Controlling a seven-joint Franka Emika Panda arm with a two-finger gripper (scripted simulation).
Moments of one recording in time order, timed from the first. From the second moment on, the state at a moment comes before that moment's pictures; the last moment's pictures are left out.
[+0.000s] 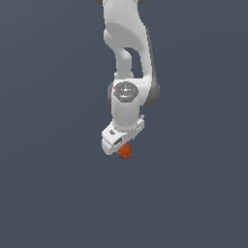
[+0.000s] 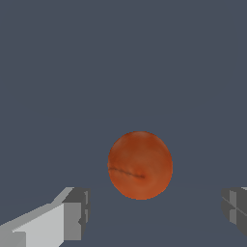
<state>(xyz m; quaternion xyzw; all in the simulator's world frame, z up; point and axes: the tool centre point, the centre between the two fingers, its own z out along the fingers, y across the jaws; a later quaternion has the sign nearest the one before) 0.022 0.003 0.110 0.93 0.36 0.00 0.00</state>
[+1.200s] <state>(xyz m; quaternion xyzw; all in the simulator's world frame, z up) 0.021 0.005 0.064 0.91 0.42 0.00 0.00</state>
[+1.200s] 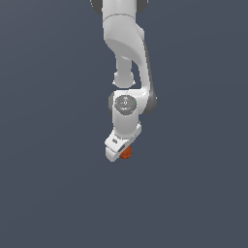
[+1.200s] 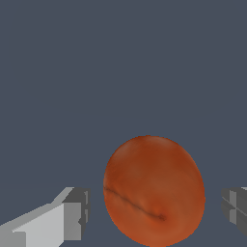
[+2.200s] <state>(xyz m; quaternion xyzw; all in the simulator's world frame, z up) 0.022 0.004 0.048 0.91 0.42 0.00 0.00</state>
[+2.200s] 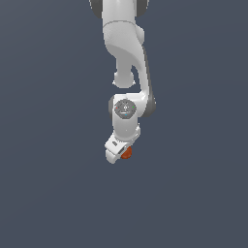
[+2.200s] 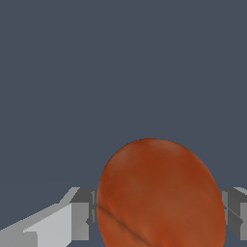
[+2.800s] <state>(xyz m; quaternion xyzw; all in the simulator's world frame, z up) 0.037 -0.064 0.072 0.91 0.42 0.00 0.00</state>
